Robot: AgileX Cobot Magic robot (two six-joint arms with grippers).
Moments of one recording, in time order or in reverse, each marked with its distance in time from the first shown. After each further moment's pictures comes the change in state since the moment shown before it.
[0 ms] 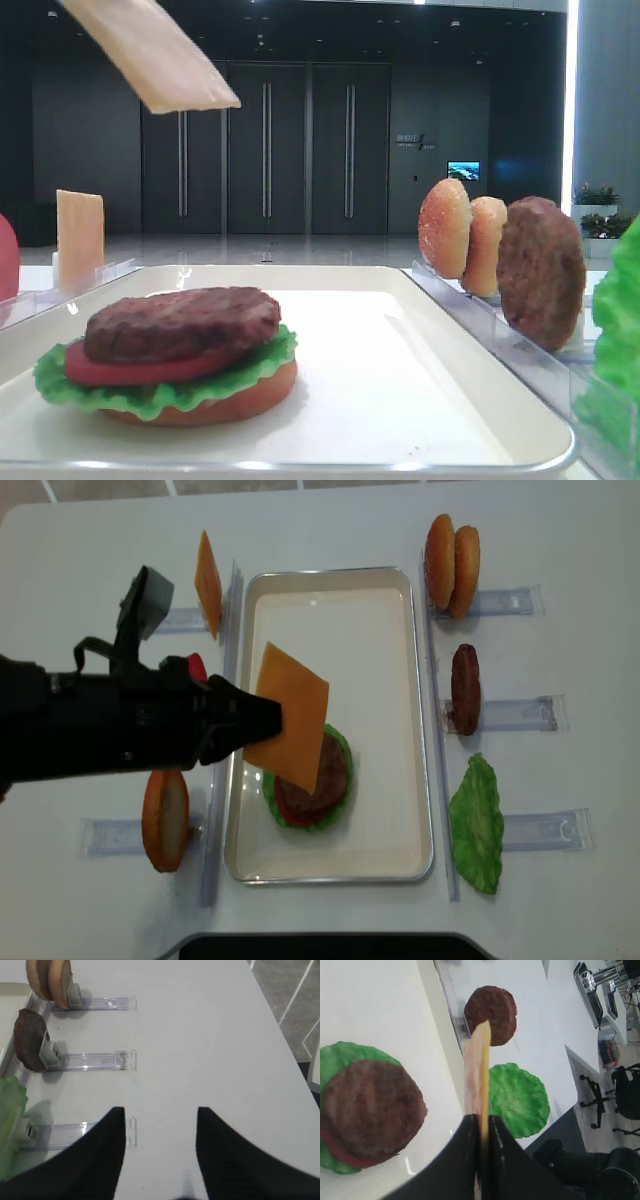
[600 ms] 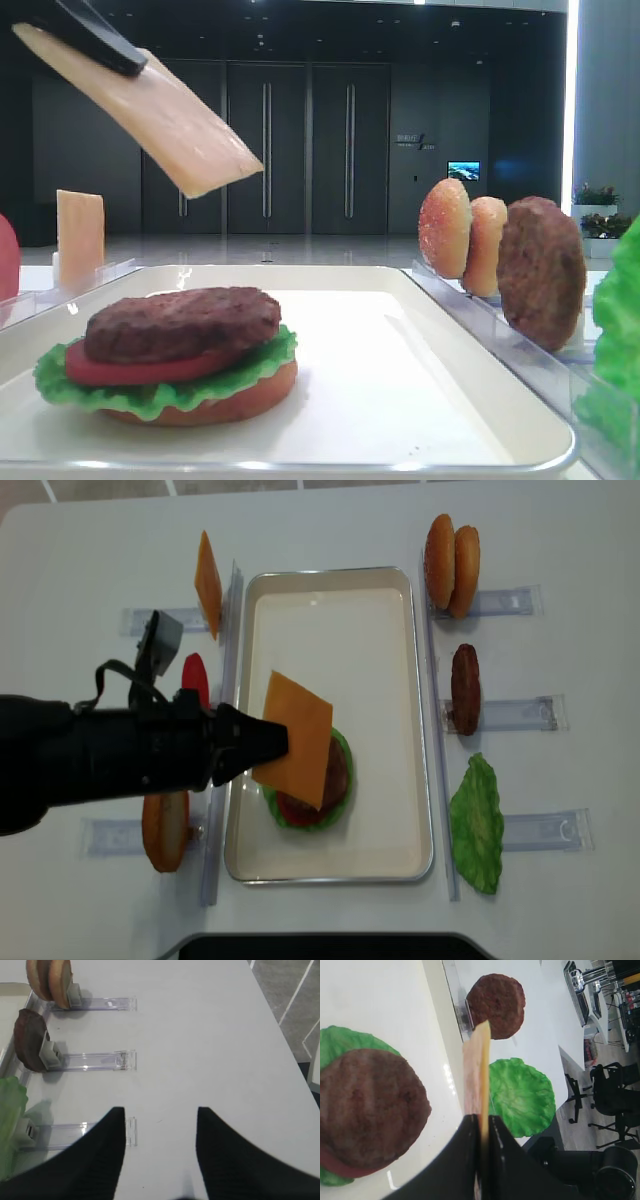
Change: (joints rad) left arm 0.036 0.138 0.099 -0.289 0.060 0.337; right arm 0.000 0.000 0.001 0.000 0.000 0.000
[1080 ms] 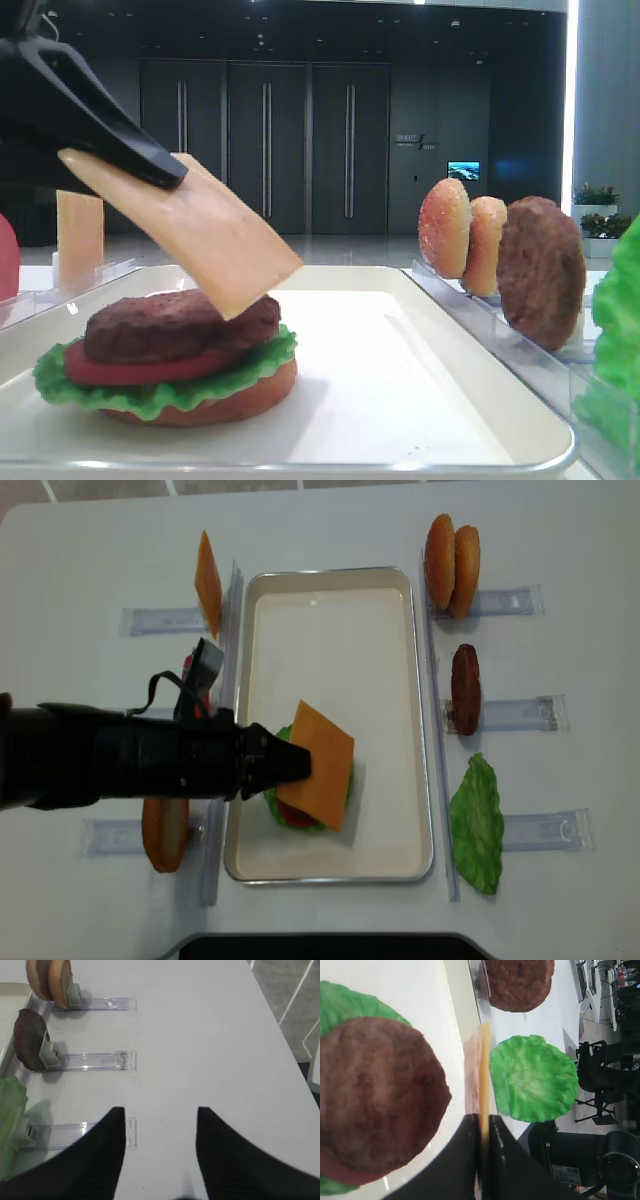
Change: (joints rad) left arm 0.000 0.270 0.000 -0.133 0.121 0.215; right arm 0.000 0.000 0.000 0.000 0.000 0.000
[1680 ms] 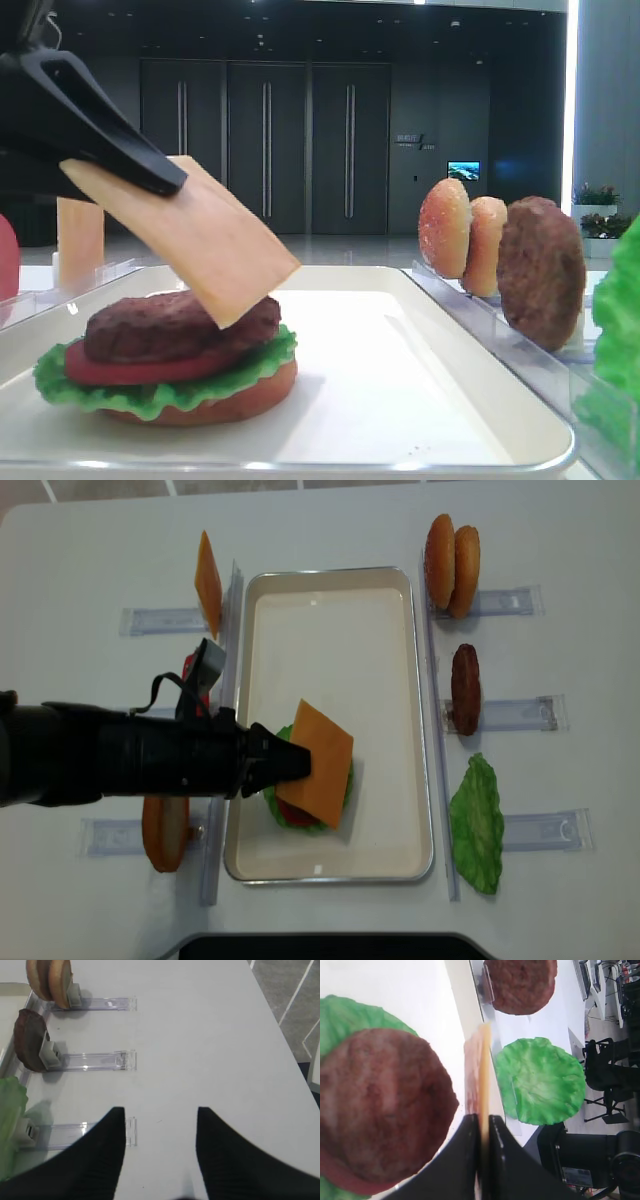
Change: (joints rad) left arm 0.003 0.014 -0.005 -0.007 -0.007 0.056; right arm 0.000 0.000 0.000 0.000 0.000 0.000
